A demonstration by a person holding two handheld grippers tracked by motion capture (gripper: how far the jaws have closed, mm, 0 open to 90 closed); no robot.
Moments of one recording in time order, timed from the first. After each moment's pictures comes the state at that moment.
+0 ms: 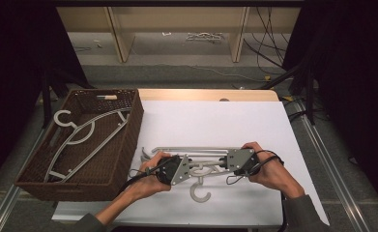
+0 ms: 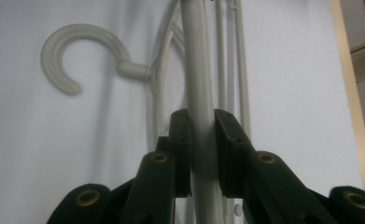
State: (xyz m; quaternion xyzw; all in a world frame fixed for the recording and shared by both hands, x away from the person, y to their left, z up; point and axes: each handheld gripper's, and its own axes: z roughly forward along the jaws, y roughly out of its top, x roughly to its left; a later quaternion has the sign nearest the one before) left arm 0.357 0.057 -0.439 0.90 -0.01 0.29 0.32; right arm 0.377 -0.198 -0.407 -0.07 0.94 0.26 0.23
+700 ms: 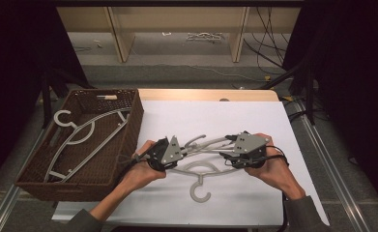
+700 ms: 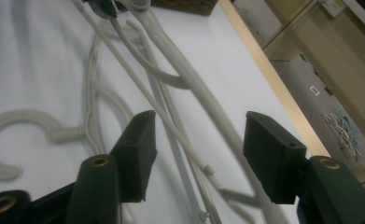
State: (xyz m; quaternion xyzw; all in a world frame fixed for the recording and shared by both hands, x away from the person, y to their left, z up) left arm 0.376 0.080 -0.402 0.89 0.12 0.25 0.36; right arm 0.378 -0.207 -0.384 0.10 0.88 0.36 0.28
